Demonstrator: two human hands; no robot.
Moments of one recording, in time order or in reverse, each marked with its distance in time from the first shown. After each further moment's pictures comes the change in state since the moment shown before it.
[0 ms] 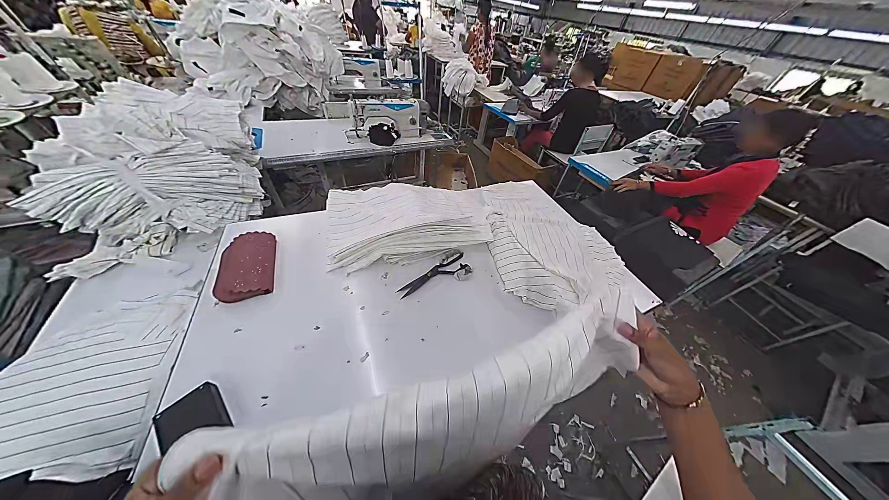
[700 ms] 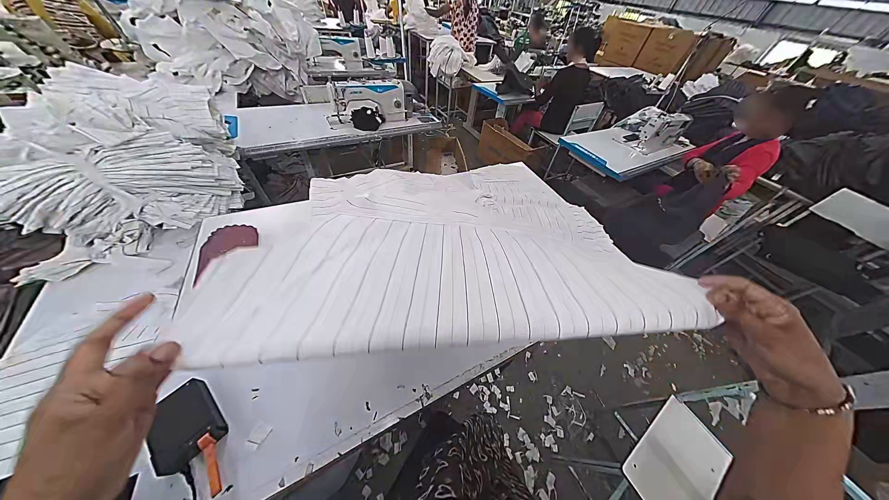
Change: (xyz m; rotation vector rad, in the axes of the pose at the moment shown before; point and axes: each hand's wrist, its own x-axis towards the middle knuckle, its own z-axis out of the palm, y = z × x) left_hand 0.091 0.022 -0.022 0.255 0.118 0.260; right_hand -0.032 -0.093 -0.055 -0.528 0.090 -0.399
